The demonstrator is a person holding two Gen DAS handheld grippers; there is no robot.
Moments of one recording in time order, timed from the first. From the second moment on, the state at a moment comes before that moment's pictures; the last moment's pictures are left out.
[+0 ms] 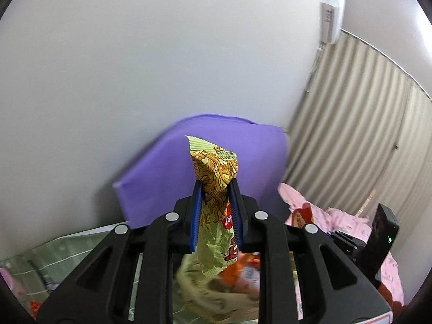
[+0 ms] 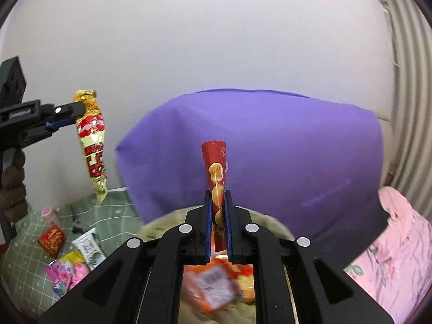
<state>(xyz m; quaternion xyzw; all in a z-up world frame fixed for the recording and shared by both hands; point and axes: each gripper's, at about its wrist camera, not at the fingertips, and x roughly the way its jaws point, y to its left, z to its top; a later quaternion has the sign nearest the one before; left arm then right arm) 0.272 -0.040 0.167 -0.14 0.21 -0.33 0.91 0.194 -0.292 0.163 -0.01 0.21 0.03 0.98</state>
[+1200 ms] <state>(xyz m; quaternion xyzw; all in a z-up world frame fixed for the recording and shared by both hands) 0.308 -0.190 0.026 -0.01 0.39 -0.39 0.83 0.234 -0.336 0.059 0.00 0.37 0.05 0.93</state>
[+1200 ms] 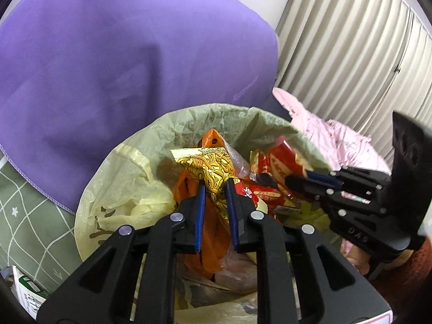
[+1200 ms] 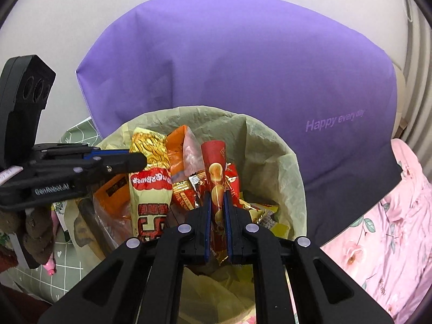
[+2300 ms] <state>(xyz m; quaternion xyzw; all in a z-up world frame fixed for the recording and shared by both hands) 0.248 0.061 0.045 -0.11 0.33 -0.17 0.92 0.239 -0.213 0.106 -0.04 0.30 0.14 0.94</state>
